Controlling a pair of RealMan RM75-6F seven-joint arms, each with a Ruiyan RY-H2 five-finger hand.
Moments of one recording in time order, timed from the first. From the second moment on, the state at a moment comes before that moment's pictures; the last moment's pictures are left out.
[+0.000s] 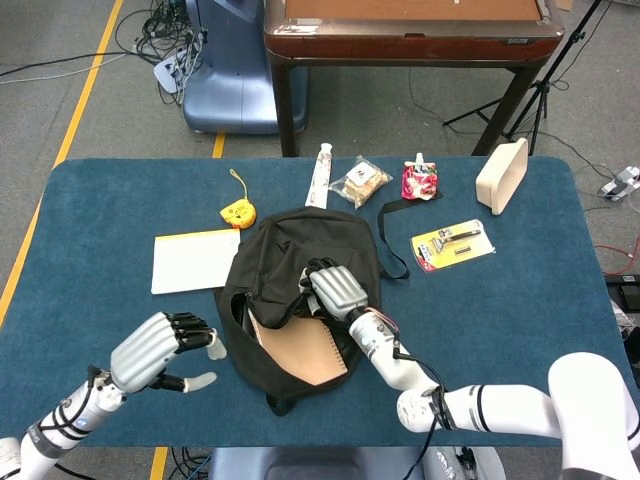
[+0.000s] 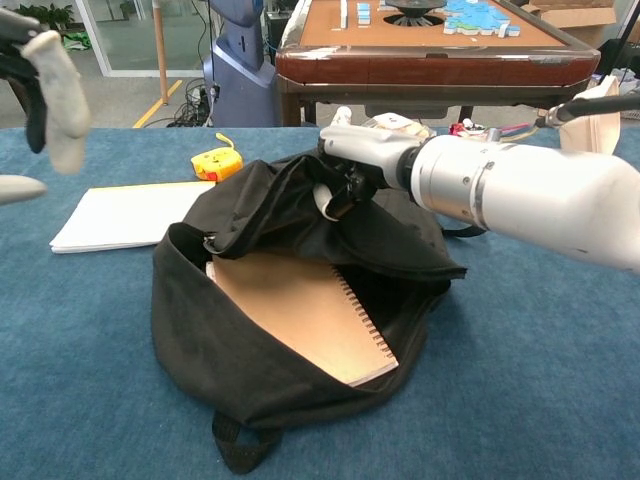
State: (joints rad) left arm -0.50 -1.15 -0.04 -1.67 2.02 1.40 -0.44; right arm 0.98 -1.65 0.27 -1.61 -0.71 0.90 -0.44
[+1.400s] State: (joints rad) left arm -0.86 -1.48 0.01 -1.39 1.84 1.01 -0.40; right arm 1.04 -1.59 0.32 -1.63 -0.63 0.90 -0.35
